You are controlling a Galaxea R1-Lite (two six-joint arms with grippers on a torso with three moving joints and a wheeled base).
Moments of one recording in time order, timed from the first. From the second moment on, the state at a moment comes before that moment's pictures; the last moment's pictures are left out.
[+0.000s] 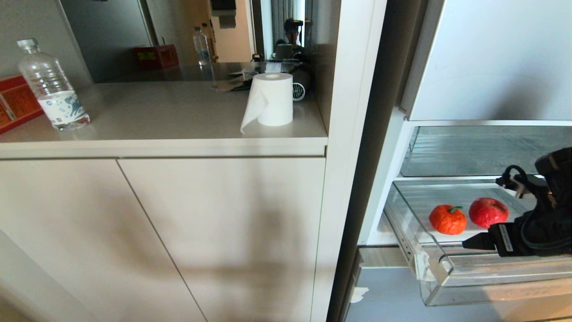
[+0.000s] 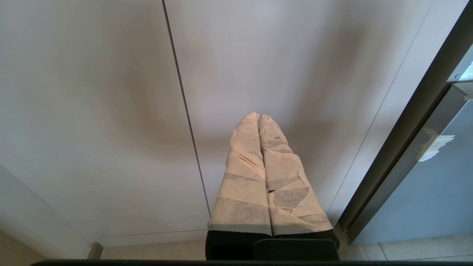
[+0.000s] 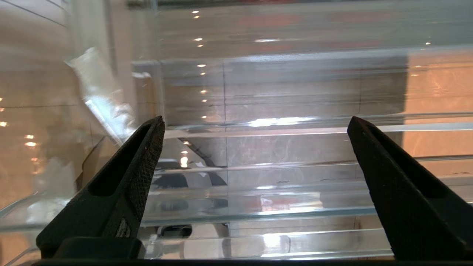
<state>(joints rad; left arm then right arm) 0.00 0.00 0.00 0.00 0.00 0.02 -0.04 1.51 -0.90 0.30 -0.02 0.02</state>
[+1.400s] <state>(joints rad) 0.00 0.00 0.00 0.00 0.00 0.02 -0.03 1.89 -0.96 -0.20 0.00 0.11</state>
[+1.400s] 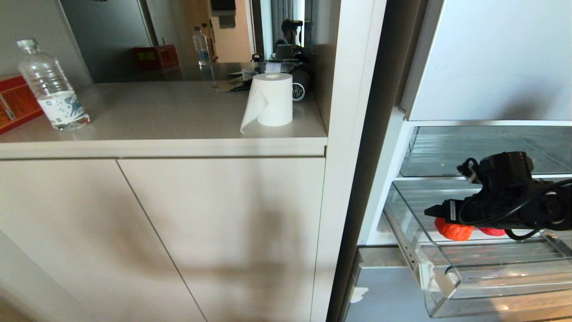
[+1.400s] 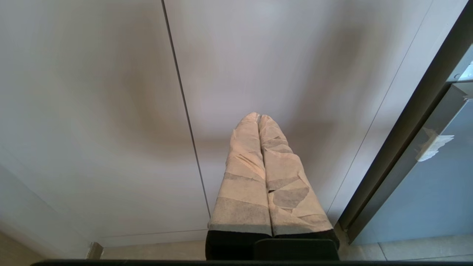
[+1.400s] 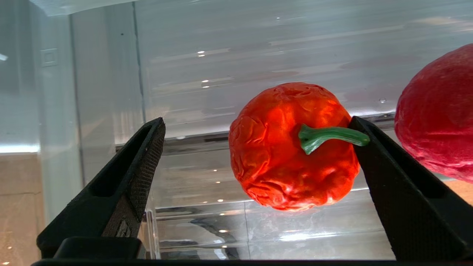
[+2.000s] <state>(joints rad) 0.00 0.00 0.00 0.00 0.00 0.02 -0.03 1.84 -0.95 -0.19 0.00 0.11</state>
